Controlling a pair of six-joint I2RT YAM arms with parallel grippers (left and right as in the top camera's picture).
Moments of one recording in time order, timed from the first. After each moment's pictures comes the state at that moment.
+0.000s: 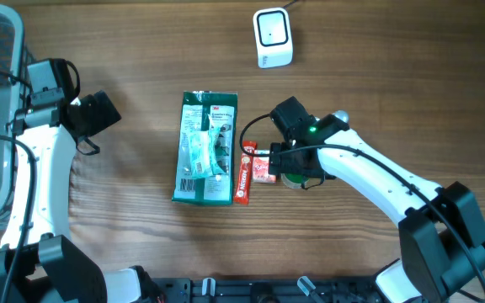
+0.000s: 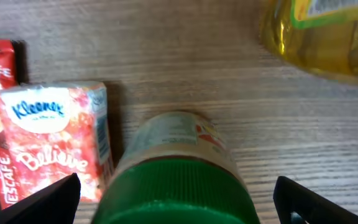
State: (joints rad) left arm 0.25 1.53 1.20 -0.80 -0.11 -0.31; right arm 0.57 1.70 1.10 -0.85 0.07 0.64
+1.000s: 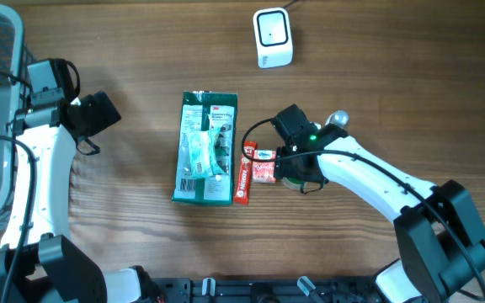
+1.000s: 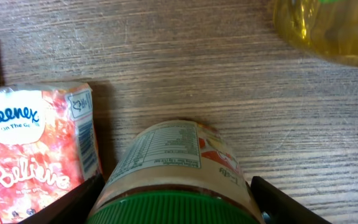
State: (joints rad) left arm 0.25 1.53 1.20 -0.80 -0.11 -0.31; right arm 0.57 1.70 1.01 -0.74 0.06 0.67
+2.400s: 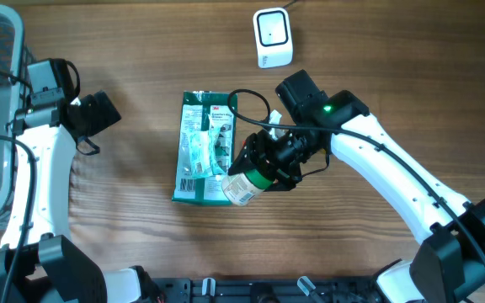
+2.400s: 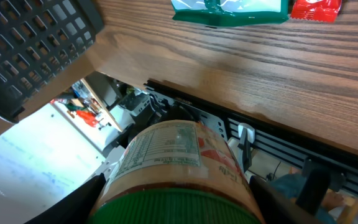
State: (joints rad) left arm 0.25 1.53 1.20 -0.80 -0.11 -0.31; right arm 0.54 1.65 1.33 -1.08 -0.90 0.77
